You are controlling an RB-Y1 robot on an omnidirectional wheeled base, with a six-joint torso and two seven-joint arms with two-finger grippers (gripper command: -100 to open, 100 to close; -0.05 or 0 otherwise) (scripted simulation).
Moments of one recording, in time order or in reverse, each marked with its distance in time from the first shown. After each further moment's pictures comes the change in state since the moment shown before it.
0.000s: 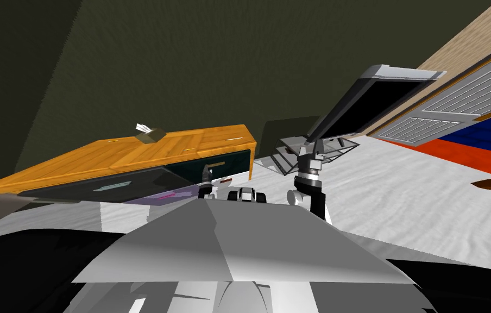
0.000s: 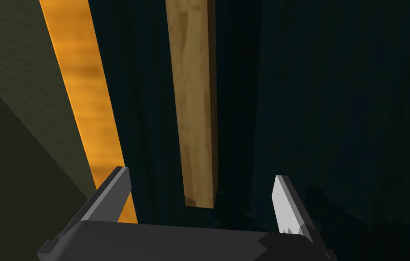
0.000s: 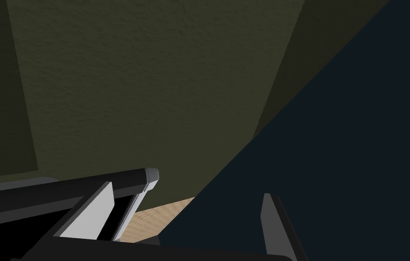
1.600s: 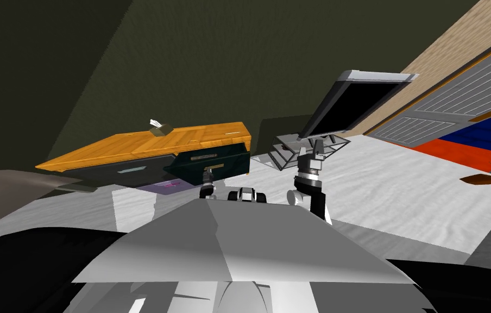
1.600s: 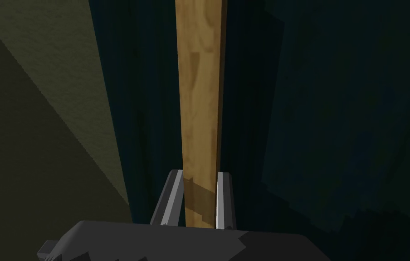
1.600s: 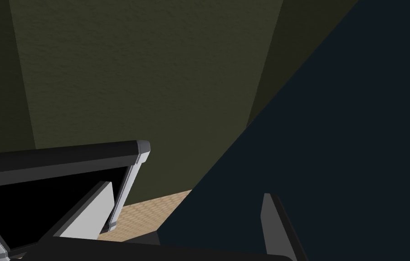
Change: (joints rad) left arm 0.045 -0.052 -0.012 -0.056 -0.002 0.020 0.011; right arm -0.001 0.000 0.000 0.000 0.000 0.000 0.000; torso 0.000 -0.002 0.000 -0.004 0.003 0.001
